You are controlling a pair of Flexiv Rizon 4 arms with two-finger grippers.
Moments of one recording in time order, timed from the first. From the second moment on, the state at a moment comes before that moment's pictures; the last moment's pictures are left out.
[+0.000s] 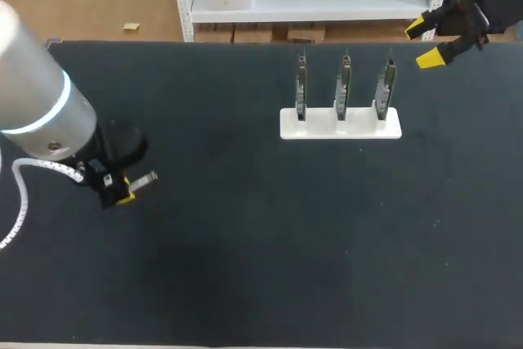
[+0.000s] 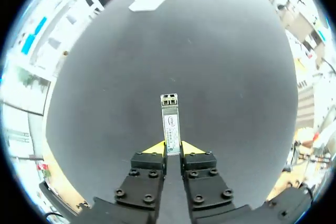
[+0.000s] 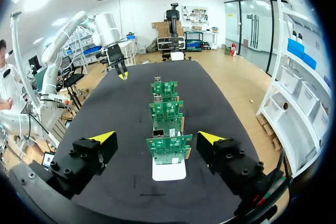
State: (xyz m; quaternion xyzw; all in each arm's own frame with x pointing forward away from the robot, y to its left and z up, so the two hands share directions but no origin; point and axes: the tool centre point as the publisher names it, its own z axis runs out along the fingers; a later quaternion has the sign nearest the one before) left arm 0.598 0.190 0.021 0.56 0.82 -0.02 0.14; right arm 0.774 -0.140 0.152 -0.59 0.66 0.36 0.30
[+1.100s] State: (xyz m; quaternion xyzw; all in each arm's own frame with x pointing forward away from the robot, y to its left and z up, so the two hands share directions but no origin) left arm 0.767 0.043 0.226 0.55 0.66 -0.15 0.50; right arm 0.774 -0.140 0.152 -0.59 0.66 0.36 0.30
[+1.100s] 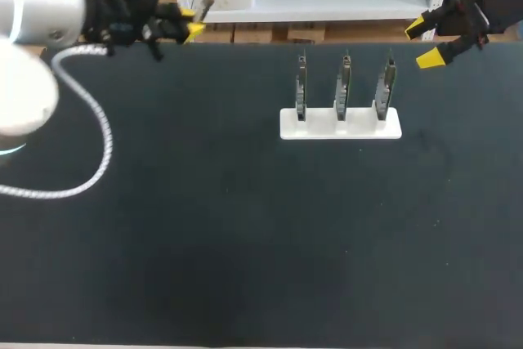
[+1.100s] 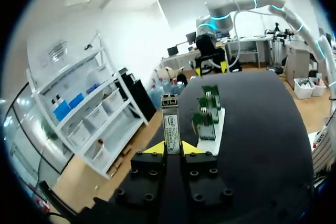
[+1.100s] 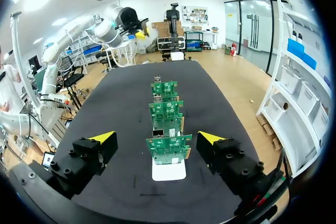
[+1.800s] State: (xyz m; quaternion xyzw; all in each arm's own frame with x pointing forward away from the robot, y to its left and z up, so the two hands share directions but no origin) left arm 0.797 -0.127 0.232 0.58 0.50 -0.36 0.54; right arm 0.774 -0.140 0.152 -0.59 0.66 0.36 0.30
